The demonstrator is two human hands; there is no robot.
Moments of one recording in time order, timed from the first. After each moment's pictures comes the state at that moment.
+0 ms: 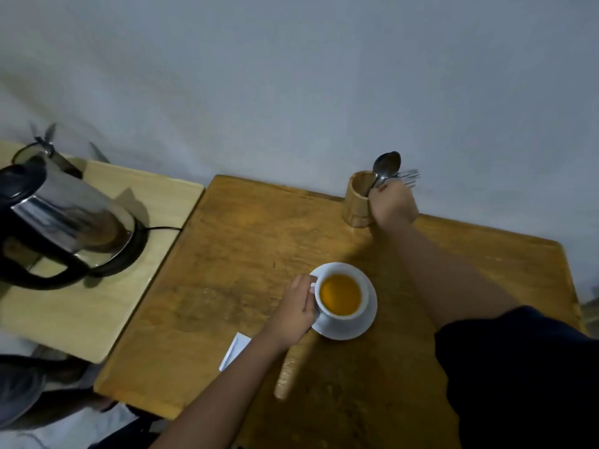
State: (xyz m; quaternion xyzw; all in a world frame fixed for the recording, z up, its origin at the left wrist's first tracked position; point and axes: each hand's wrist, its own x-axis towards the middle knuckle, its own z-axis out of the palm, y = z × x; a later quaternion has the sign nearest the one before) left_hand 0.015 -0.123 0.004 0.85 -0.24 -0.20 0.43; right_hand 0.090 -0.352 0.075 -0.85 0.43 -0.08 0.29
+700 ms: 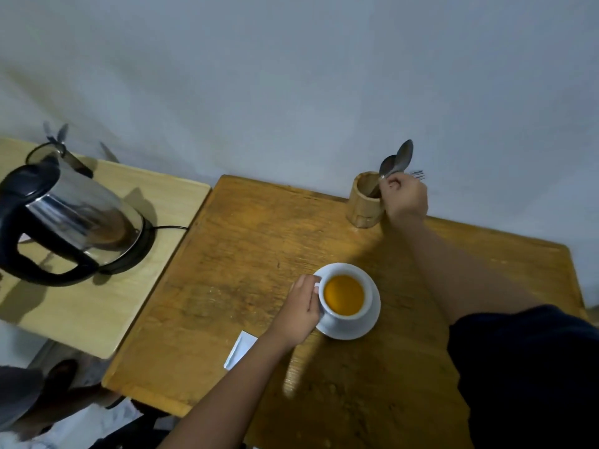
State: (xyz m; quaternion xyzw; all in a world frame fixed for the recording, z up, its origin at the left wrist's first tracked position) left_hand 0.012 -0.122 0.006 0.85 -0.22 -0.21 0.43; right_hand 0.090 -0.364 0.076 -0.84 0.37 -0.17 0.37
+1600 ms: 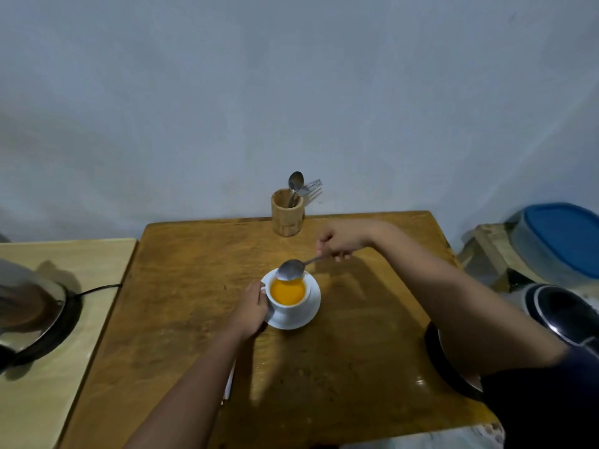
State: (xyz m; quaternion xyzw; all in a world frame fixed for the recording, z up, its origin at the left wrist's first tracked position) left_hand 0.027 -0.121 0.017 0.85 -0.26 -0.26 0.38; right_hand -0.041 -0.330 0.180 -0.90 0.17 0.27 0.30
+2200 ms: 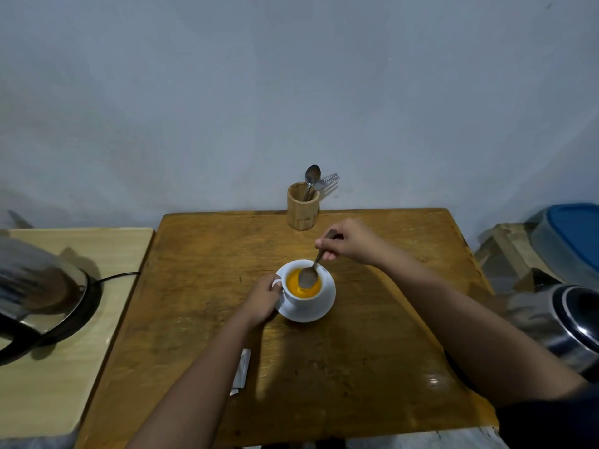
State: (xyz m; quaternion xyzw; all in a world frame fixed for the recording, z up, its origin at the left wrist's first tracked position) left_hand 0.038 -0.115 0.024 0.81 -0.23 -0.34 0.41; right_hand -0.047 -0.303 0.142 -0.87 0.18 0.03 0.45
